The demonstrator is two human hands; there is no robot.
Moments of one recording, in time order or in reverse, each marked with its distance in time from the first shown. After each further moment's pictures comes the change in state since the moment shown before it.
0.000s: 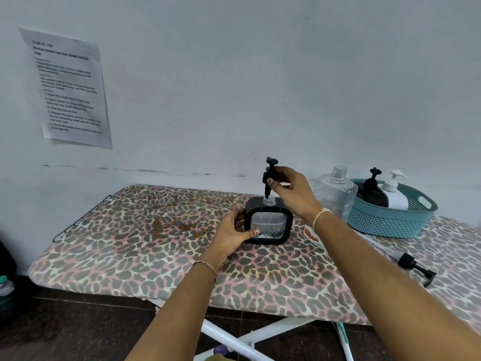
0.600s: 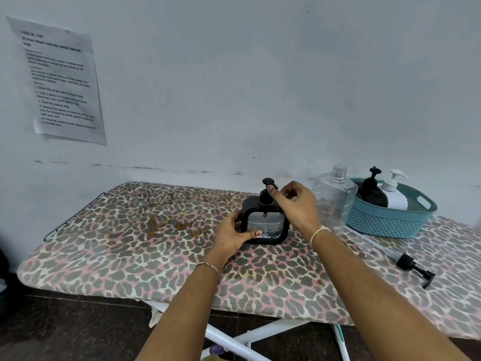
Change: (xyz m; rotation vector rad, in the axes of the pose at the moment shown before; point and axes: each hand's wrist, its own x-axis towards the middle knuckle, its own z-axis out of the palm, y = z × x) left_hand 0.010 -0.010 0.013 0.099 0.125 -0.021; right_hand -0.023 0.020 0.006 -0.049 0.171 0.166
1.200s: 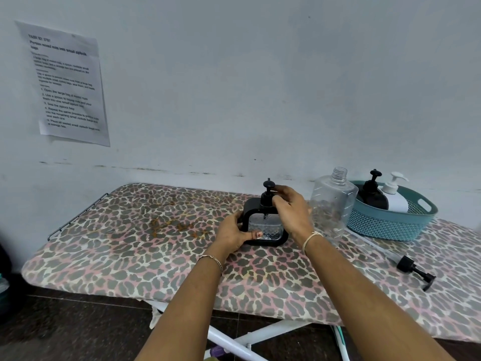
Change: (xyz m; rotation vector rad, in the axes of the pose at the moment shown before) left_hand -0.001 0.017 -0.005 0.177 -0.084 -0.022; right_hand -0.015 -0.010 0.013 0.102 -0.093 0.087
